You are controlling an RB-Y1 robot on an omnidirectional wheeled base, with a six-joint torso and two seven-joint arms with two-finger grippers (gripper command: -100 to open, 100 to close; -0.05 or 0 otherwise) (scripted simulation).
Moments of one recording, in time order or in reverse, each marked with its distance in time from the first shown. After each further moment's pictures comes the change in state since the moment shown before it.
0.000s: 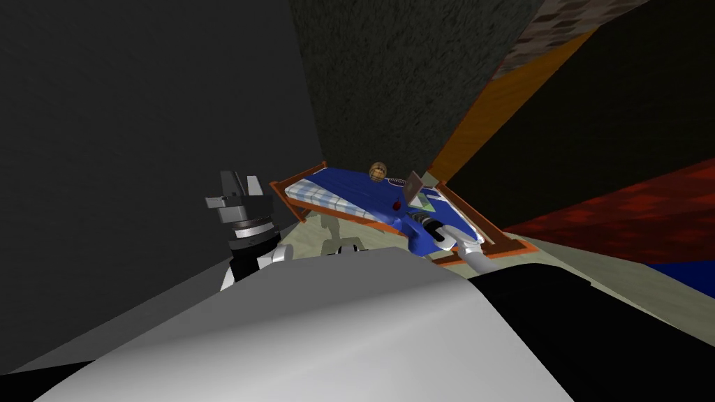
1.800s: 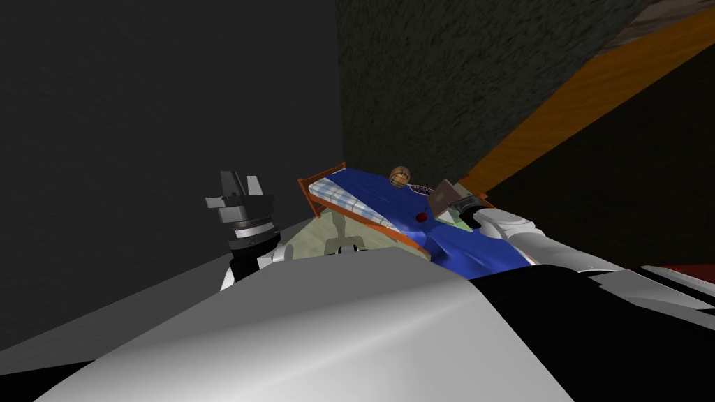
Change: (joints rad) left arm 0.000 0.000 0.000 0.000 0.000 0.000 0.000; right arm -0.074 -0.382 -0.005 0.361 0.201 0.156 0.072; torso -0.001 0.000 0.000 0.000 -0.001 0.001
